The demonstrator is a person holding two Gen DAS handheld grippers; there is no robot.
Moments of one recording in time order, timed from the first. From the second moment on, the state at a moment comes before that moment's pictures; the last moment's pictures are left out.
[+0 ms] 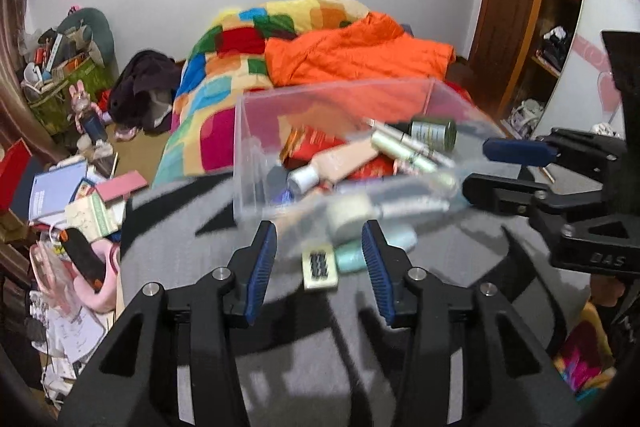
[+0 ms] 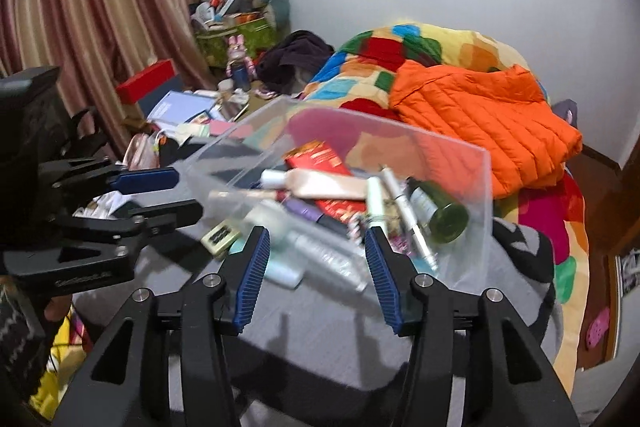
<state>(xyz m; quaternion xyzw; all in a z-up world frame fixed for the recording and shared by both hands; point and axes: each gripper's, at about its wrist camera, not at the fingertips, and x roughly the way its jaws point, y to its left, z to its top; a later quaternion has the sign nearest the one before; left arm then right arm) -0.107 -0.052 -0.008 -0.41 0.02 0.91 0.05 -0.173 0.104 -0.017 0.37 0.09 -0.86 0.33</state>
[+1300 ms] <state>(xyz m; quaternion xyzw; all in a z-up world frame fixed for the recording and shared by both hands) -0.086 -0.077 -0.062 -0.49 0.02 0.87 0.07 -0.171 0.023 -0.092 0.44 0.19 -0.79 0.39</state>
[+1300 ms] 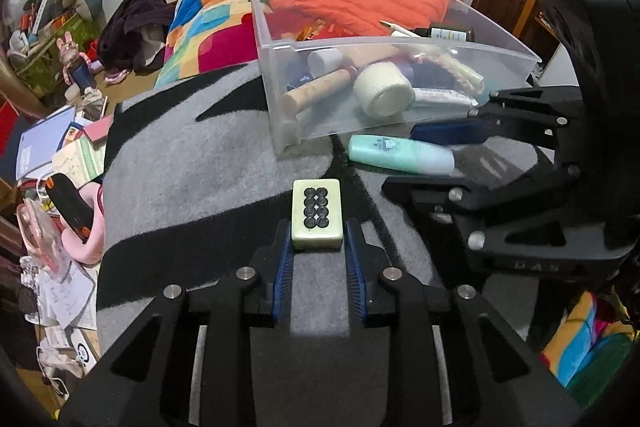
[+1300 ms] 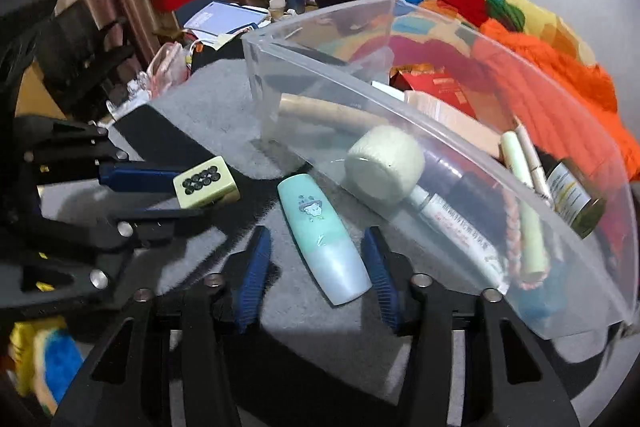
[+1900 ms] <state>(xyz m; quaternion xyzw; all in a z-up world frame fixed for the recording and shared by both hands) -0.089 -0.075 -0.031 -0.43 0.00 0.90 0.05 -0.141 0.072 -0.044 0.40 0.11 -0.82 0.40</state>
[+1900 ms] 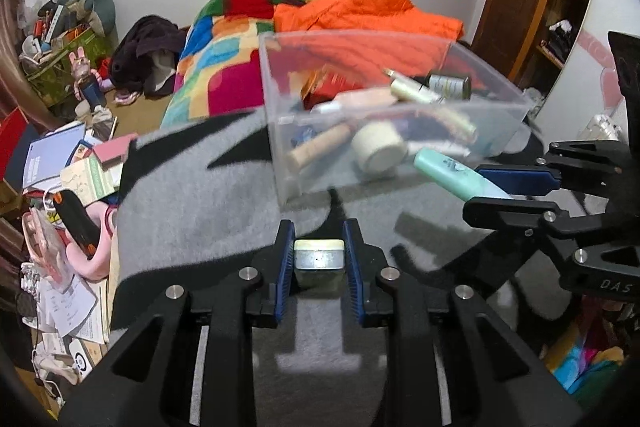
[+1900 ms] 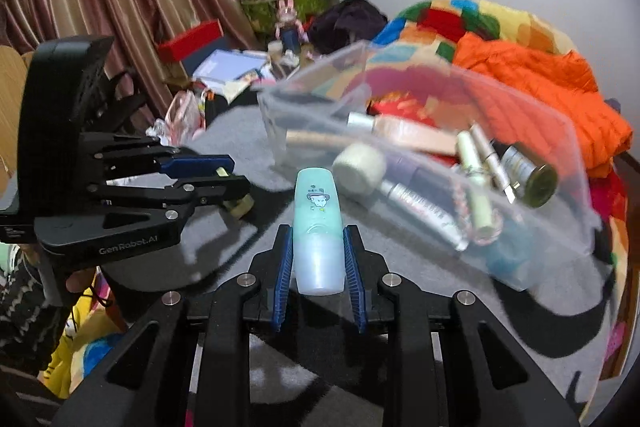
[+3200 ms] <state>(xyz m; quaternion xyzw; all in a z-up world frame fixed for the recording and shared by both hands) -0.171 -0.037 -0.002 -0.40 -0.04 0.91 0.07 -0.247 0.108 -0.044 0.42 0.05 -0.86 0.27</state>
